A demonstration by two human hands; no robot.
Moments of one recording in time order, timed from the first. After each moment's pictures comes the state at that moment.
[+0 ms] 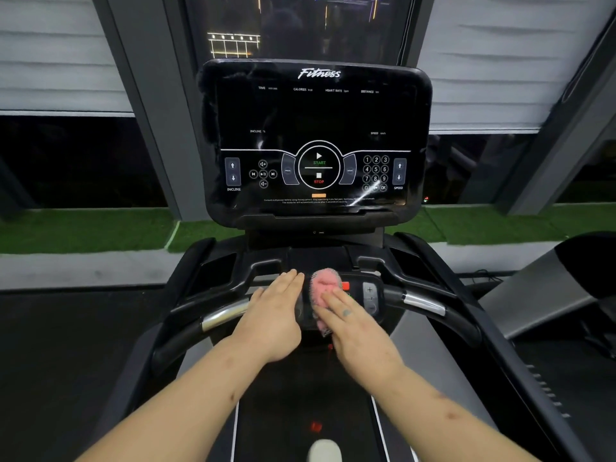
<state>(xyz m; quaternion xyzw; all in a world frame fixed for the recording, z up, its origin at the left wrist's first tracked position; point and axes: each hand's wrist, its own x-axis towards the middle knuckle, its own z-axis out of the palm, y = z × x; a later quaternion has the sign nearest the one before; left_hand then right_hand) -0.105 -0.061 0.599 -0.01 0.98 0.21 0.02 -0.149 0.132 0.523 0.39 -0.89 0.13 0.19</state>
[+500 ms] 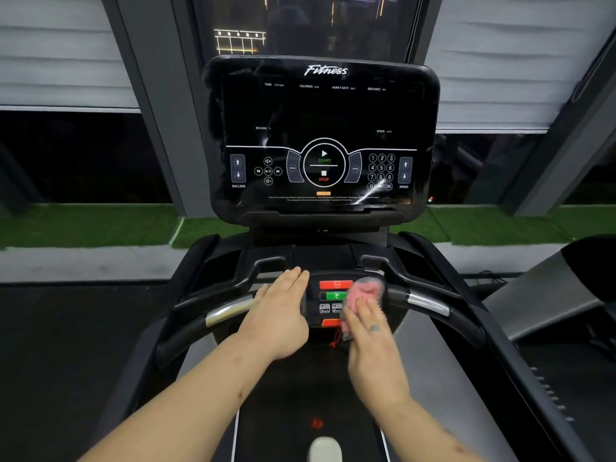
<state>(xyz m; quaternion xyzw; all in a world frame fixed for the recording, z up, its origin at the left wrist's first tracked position) -0.104 -0.055 0.599 -0.03 0.98 0.21 0.00 -0.115 0.139 0.502 0.19 -0.94 0.24 0.18</state>
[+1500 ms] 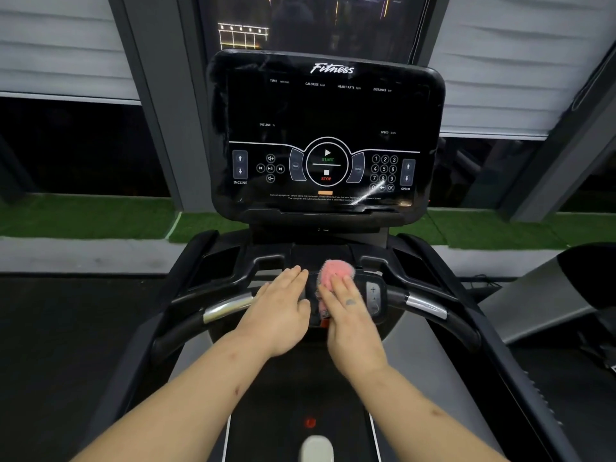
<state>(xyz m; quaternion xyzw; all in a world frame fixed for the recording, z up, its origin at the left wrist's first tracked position) -0.106 -0.062 0.597 -0.02 0.96 0.27 0.01 -0.144 0.106 0.528 0.26 -0.92 0.27 0.14</state>
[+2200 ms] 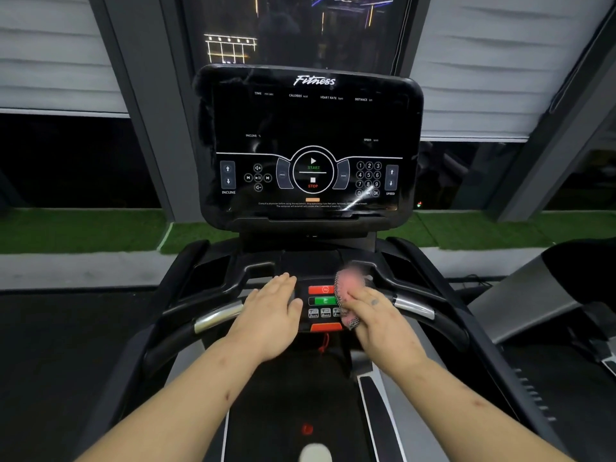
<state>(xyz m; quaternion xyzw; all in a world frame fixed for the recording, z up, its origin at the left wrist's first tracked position) -0.108 -0.057 0.602 -0.05 0.97 0.25 0.01 -0.160 0.178 0.558 0.29 -0.93 0.21 0.12</state>
